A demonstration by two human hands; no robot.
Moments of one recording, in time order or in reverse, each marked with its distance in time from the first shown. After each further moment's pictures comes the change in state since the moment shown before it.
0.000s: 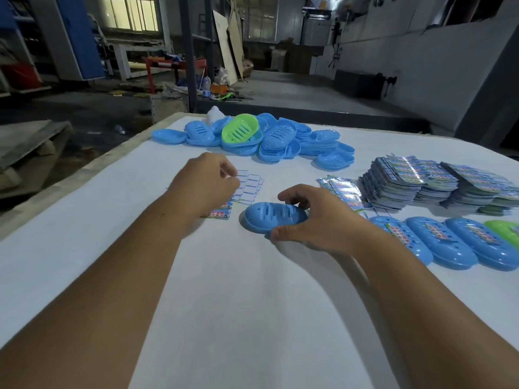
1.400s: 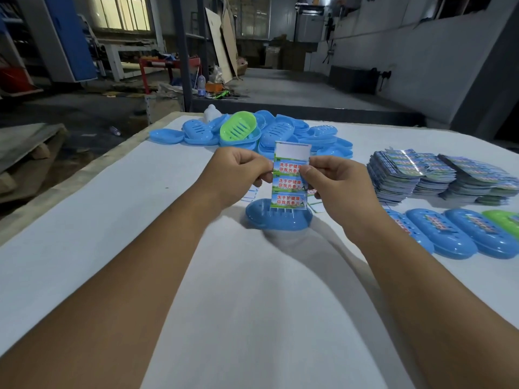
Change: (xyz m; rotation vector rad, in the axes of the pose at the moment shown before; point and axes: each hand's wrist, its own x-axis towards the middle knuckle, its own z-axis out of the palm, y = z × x) left_hand -0.010 0.028 0.013 -0.633 -0.136 0.134; right_hand 0.004 -0.016 -0.010 0.688 0.405 0.028
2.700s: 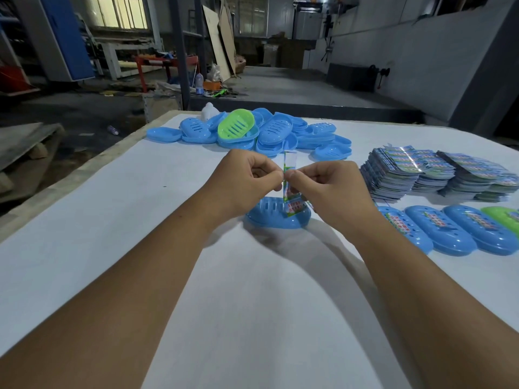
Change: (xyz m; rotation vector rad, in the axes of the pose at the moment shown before) left_hand -0.007 -0.004 0.012 0.154 -0.076 0.191; right_hand -0.010 -0.006 0.007 -0.307 0.008 -0.058
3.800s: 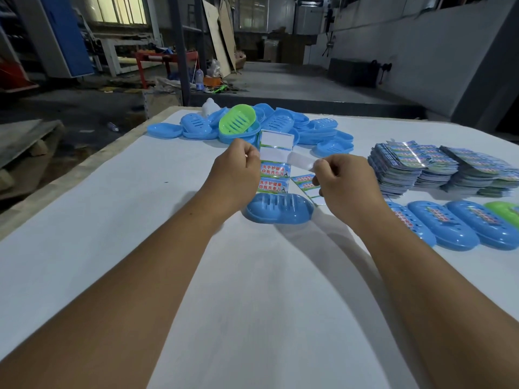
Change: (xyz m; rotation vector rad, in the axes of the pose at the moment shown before) left_hand 0.010 -0.011 0.003 0.201 0.233 -0.194; right_hand 0.011 0.010 -0.009 -0.329 0.103 0.058
